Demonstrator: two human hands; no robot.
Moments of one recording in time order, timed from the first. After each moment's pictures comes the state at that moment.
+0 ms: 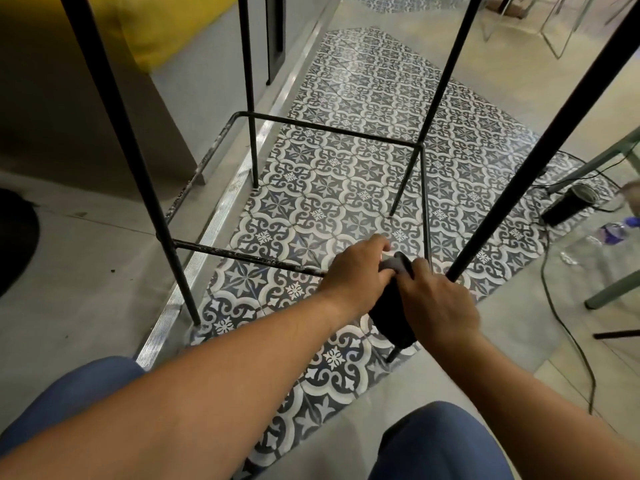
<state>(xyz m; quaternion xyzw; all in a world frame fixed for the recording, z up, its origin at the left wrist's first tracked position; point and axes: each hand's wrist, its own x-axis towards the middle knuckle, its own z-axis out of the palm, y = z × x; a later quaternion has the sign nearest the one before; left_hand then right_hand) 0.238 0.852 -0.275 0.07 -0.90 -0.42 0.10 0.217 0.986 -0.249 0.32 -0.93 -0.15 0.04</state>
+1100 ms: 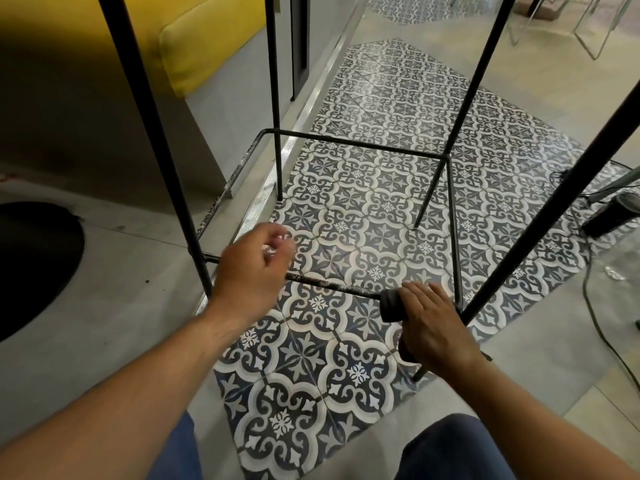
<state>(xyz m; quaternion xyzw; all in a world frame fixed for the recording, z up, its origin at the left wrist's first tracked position) 0.319 0.728 -0.243 0.25 -0.86 -0.39 0.22 0.202 0.982 -0.317 0.40 -0.91 0.04 0.01</state>
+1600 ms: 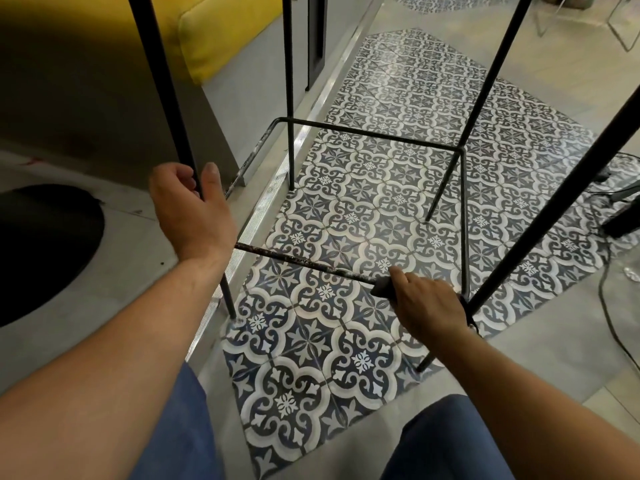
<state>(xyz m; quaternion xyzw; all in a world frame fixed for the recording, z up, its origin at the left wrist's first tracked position) 0.312 0.675 -0.222 0.45 -0.69 -0.30 0.47 0.192 0.958 -0.317 0.39 -0.92 -0.06 -0.02</state>
